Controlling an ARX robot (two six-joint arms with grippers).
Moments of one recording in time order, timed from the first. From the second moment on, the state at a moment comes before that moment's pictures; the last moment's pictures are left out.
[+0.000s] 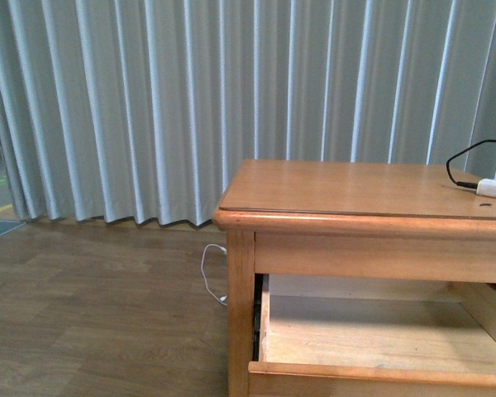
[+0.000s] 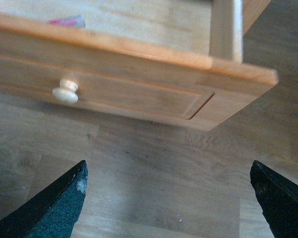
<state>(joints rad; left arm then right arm) 0.00 0.00 0.02 0.00 0.00 0.00 -0.14 1.04 0.39 -0.03 -0.11 -0.26</state>
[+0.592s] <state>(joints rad) 0.00 0.00 0.02 0.00 0.00 0.00 0.02 1.70 0.48 0.63 0.08 -0.15</state>
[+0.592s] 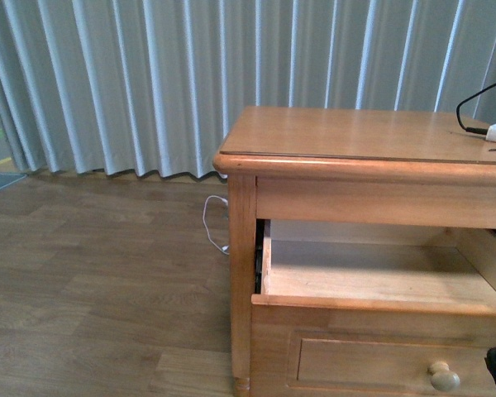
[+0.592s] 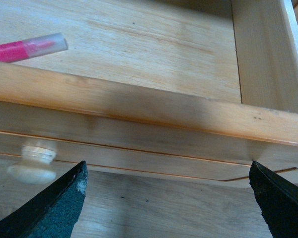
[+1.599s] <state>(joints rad) 0.00 0.00 0.02 0.00 0.00 0.00 0.13 2.16 1.14 0.53 0.25 0.08</state>
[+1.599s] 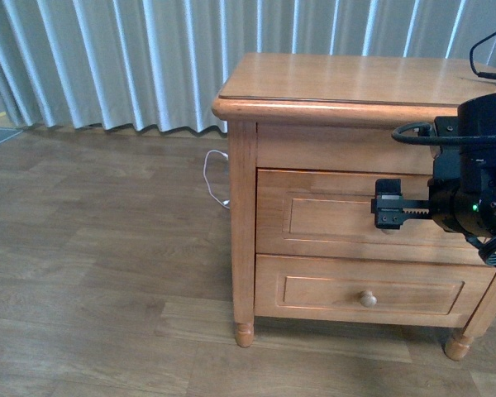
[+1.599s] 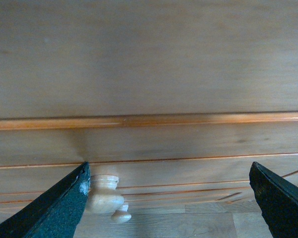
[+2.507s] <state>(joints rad) 0.00 0.00 0.02 0.00 0.00 0.00 -0.06 1.22 0.62 0.19 -0.14 0.06</state>
